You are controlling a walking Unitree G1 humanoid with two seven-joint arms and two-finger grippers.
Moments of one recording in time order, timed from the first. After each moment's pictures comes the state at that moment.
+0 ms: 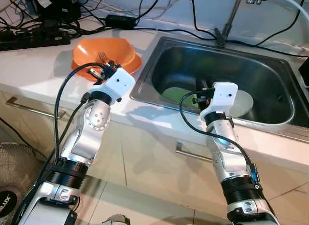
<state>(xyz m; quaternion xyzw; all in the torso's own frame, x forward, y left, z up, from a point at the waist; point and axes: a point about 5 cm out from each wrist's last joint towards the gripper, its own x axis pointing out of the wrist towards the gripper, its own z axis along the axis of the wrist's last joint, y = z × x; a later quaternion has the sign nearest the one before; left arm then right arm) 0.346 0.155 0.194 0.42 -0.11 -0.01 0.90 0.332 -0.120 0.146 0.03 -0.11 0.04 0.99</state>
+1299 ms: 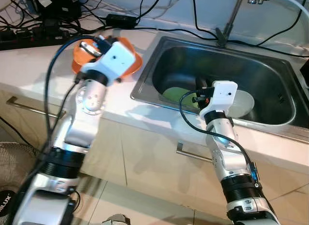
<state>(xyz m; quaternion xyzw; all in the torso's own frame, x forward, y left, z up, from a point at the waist) 0.341 0.134 0.253 0.35 -0.20 -0.05 0.91 0.334 -0.119 0.148 0.03 -0.11 0.04 0.99</state>
